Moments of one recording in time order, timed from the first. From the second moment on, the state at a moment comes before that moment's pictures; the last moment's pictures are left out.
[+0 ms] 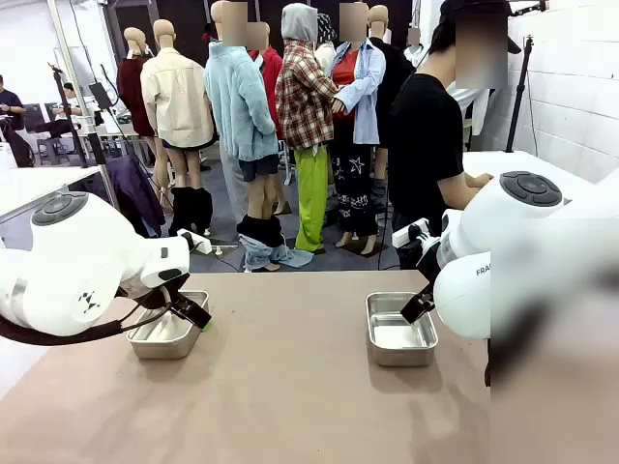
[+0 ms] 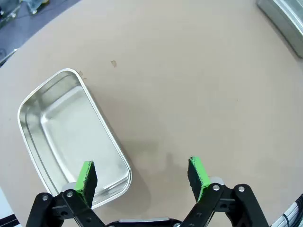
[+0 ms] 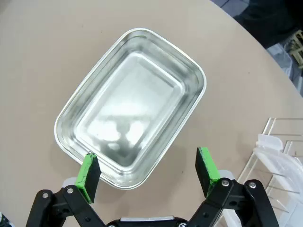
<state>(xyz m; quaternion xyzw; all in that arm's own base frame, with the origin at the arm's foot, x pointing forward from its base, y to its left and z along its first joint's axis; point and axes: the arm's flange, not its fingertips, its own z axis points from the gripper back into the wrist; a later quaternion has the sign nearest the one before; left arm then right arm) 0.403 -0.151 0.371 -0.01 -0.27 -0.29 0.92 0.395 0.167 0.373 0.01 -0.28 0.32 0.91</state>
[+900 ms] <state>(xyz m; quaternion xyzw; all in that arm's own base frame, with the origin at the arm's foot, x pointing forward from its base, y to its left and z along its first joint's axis) 0.402 -0.153 0.371 -0.01 -0.27 -0.30 0.92 0.395 0.167 0.373 0.01 -0.28 0.32 0.91</state>
